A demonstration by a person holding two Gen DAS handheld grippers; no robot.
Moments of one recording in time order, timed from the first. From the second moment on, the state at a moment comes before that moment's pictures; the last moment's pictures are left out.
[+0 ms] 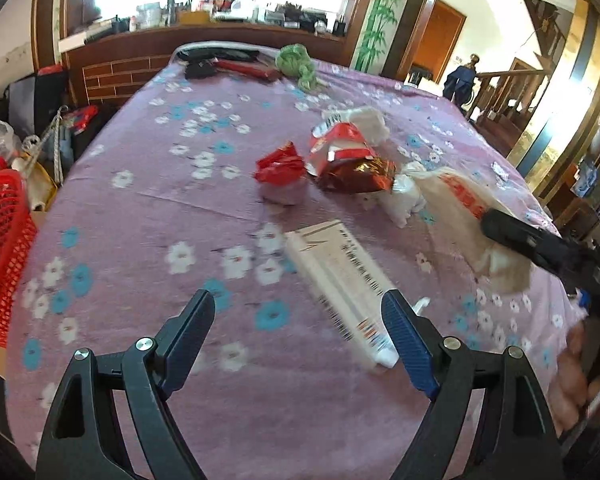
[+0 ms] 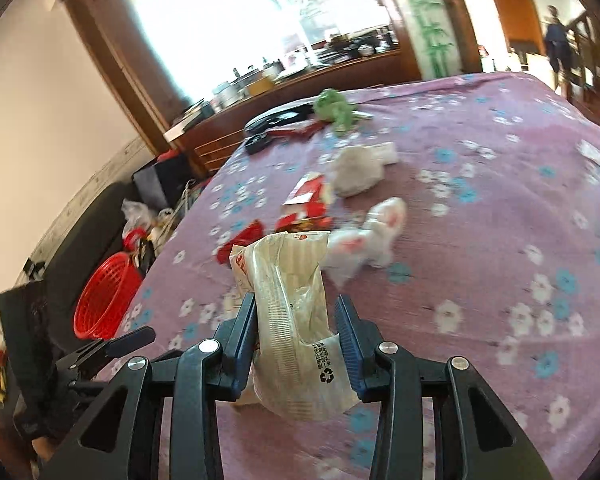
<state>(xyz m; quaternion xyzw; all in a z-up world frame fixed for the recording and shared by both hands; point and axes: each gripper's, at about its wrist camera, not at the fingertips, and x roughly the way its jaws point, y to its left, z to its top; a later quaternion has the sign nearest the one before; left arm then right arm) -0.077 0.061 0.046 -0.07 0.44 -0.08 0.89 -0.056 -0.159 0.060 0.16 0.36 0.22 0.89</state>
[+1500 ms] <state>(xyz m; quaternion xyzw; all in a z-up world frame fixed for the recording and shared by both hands) -0.108 0.047 0.033 0.02 0.32 0.02 0.95 -0.071 -0.140 0.031 0.15 0.32 0.24 0.90</state>
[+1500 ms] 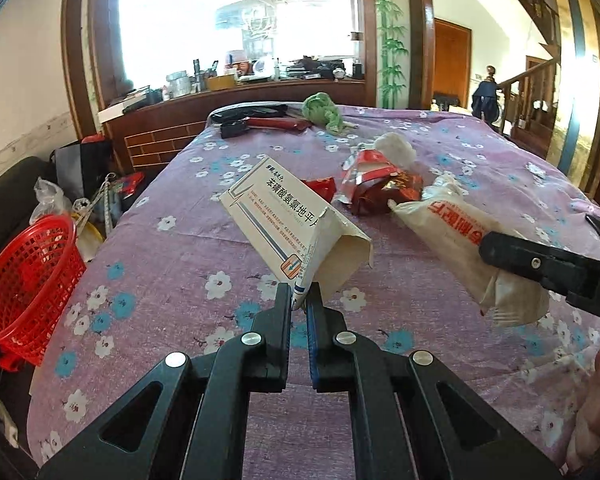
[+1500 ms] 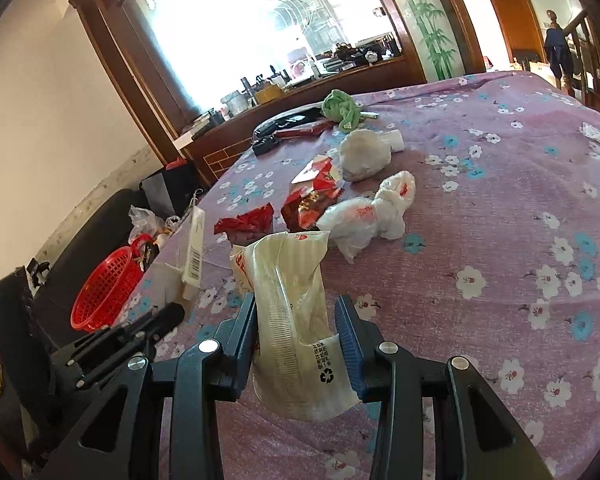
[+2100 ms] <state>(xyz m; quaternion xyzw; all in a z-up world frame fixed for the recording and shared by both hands) -0.108 0.049 0.031 0.02 0.33 0.02 0.94 -0.073 -0.135 0.031 0.14 0.33 0.24 0.90</state>
